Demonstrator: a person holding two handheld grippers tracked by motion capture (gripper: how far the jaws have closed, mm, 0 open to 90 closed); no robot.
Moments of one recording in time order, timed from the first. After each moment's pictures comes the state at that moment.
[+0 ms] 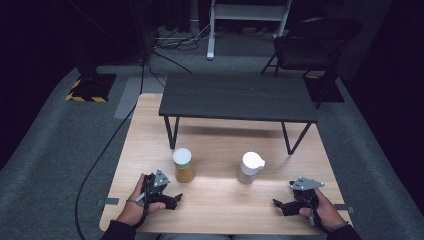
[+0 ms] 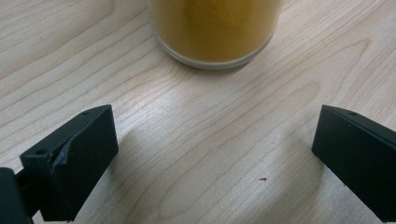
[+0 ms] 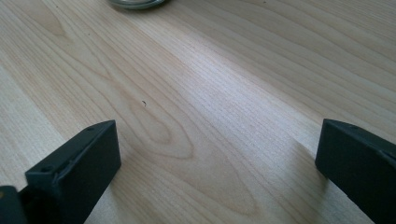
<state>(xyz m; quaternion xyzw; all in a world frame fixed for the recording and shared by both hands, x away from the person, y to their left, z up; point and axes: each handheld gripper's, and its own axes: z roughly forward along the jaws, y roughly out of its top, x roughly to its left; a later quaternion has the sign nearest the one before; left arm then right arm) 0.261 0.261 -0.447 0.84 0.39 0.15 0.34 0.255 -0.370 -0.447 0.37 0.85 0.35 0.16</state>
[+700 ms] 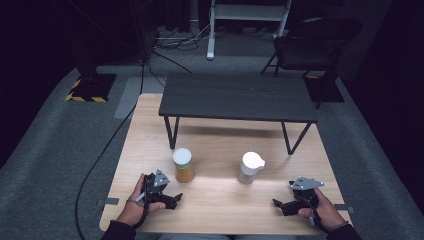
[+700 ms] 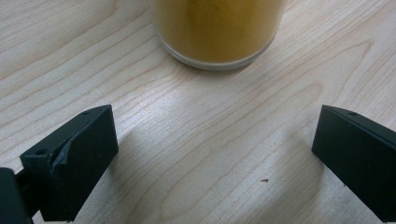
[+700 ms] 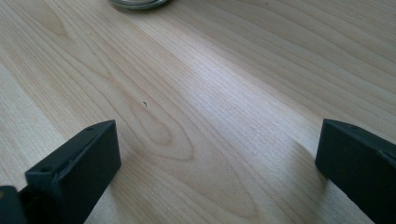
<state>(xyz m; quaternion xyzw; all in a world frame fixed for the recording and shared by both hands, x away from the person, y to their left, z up) 0.262 0.260 -0.447 0.84 0.39 0.15 0.34 0.257 -0.371 -0.447 0.36 0.85 0.35 0.16</state>
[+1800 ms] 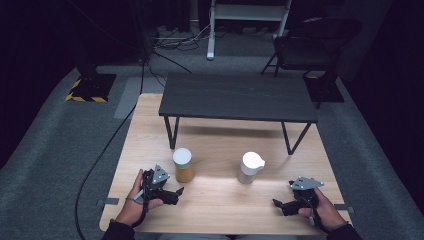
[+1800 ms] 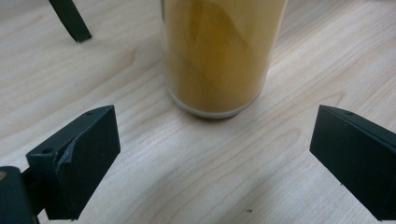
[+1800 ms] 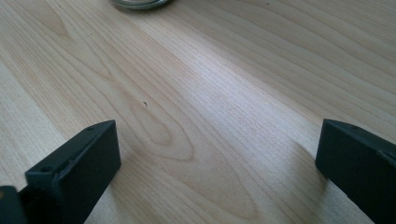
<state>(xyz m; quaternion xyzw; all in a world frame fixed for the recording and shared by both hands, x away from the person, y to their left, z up) 0.251 0.254 -0.427 0.82 0.40 0.18 0.37 0.258 -0.371 -0.447 0.36 0.85 0.35 0.16</state>
